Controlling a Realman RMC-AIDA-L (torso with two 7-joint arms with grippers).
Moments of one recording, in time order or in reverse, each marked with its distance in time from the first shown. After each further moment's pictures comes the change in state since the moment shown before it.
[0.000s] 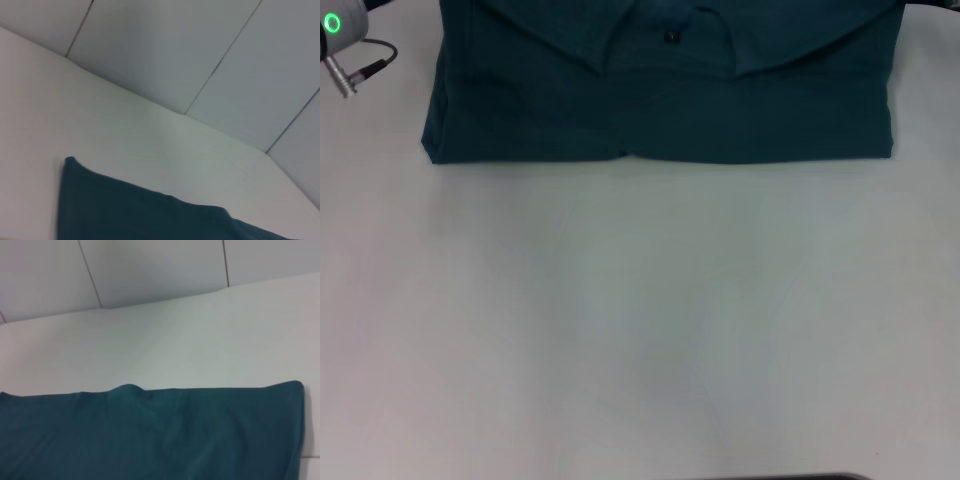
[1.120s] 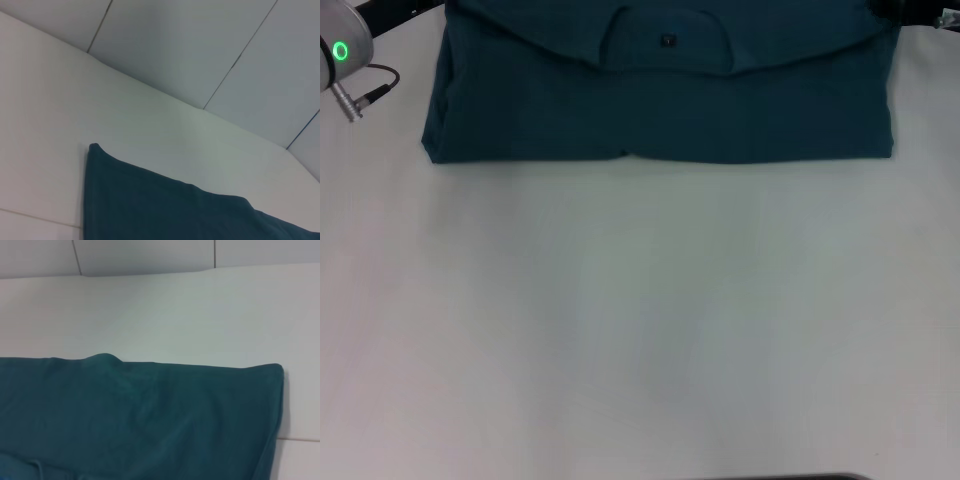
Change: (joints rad) left arm 0.029 -0.031 0.004 -0.002 -0.020 -0.047 0.052; right arm 0.000 0.012 -0.114 0.021 0.002 0.138 -0.019
